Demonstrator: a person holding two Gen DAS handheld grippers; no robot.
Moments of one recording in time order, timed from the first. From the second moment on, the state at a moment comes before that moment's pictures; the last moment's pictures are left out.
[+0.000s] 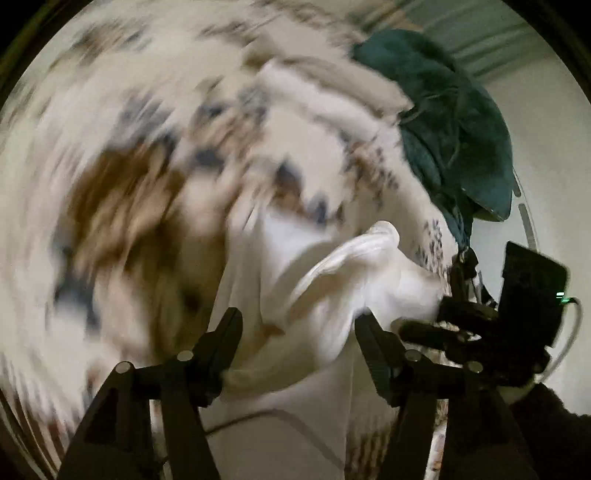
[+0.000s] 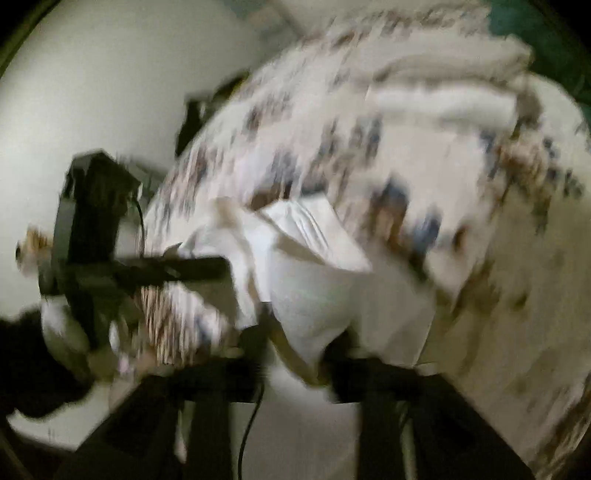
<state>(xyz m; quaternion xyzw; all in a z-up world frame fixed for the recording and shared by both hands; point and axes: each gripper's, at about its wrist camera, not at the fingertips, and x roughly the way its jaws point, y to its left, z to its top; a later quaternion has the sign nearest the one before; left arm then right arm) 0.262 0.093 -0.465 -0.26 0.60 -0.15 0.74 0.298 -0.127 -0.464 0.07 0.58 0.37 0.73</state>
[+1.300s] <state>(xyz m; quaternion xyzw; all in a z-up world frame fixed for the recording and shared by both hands) 0.343 0.105 -0.536 -0.31 0.68 -0.16 0.64 0.347 -0.180 -0.562 0.31 0.69 0.15 0.64</state>
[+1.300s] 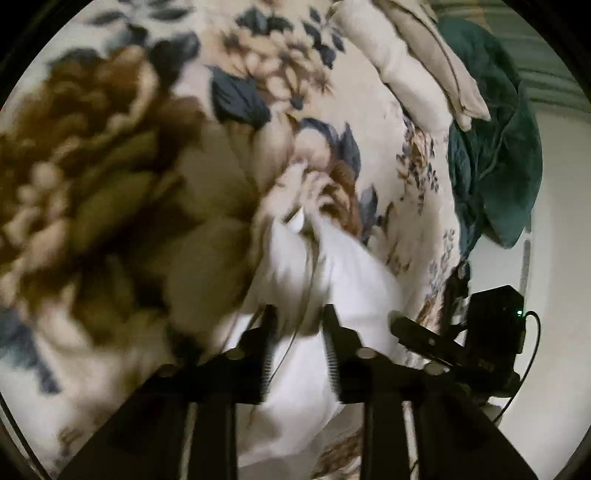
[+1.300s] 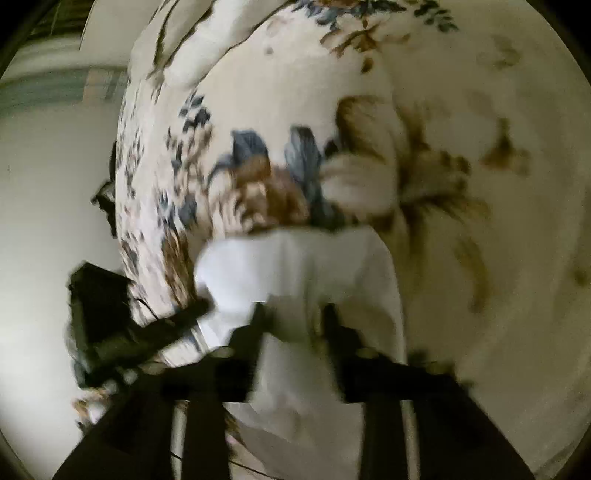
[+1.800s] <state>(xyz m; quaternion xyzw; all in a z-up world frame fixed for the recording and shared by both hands) 0.184 0.119 -0.506 -0.22 0.69 -0.14 0.68 0.200 -0.188 -0.546 0.27 0.74 0.12 0.60</state>
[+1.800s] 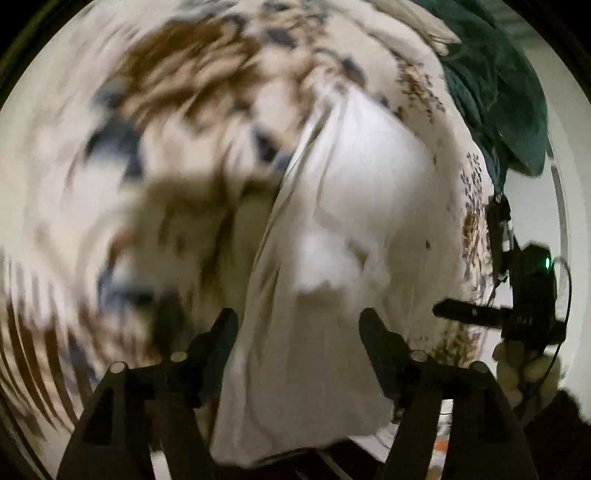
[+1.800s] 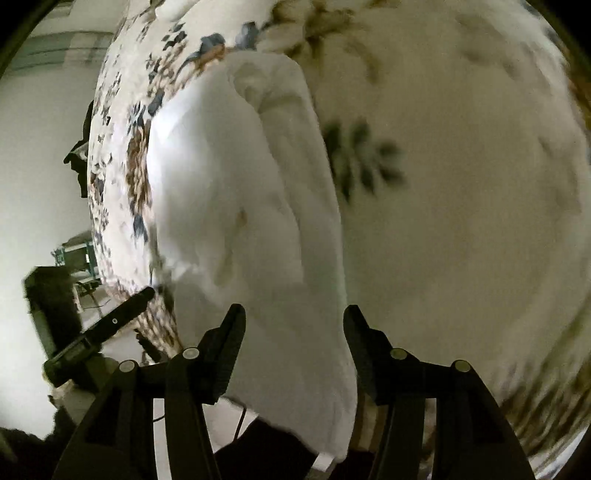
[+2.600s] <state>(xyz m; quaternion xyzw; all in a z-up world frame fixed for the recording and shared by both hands) 0.042 0.136 -0.514 -0.32 0.67 -0.06 0.66 0.014 -0.209 -0.591 0.35 0.73 0.08 0.58</state>
